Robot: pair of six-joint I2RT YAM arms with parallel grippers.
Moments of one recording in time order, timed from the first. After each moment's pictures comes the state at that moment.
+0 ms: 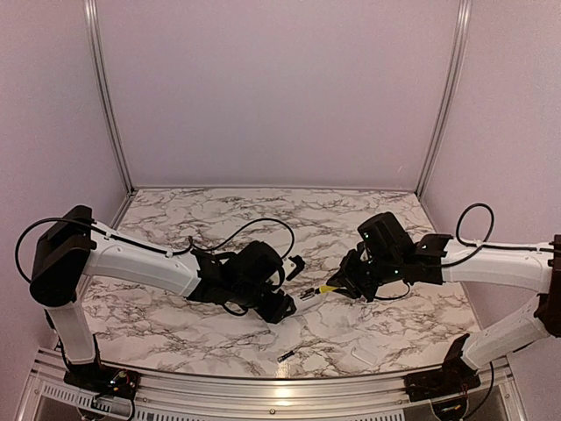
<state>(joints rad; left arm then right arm) -1.13 1.85 1.13 -0.11 -0.01 -0.27 0.81 1.30 0.80 -0.36 -0.13 1.35</state>
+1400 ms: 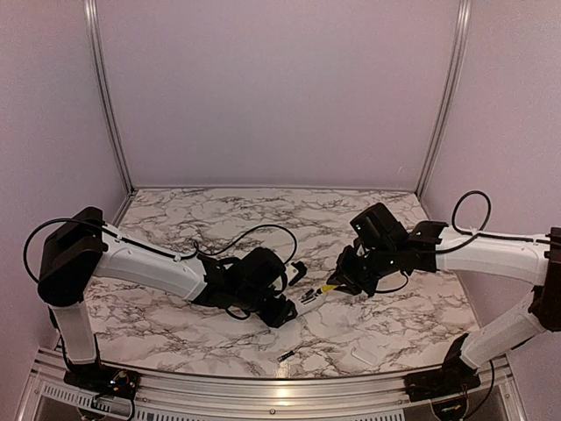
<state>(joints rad) -1.13 1.89 1.12 -0.08 0.00 -0.27 0.81 1.35 0.91 -0.51 -0.12 1.28</state>
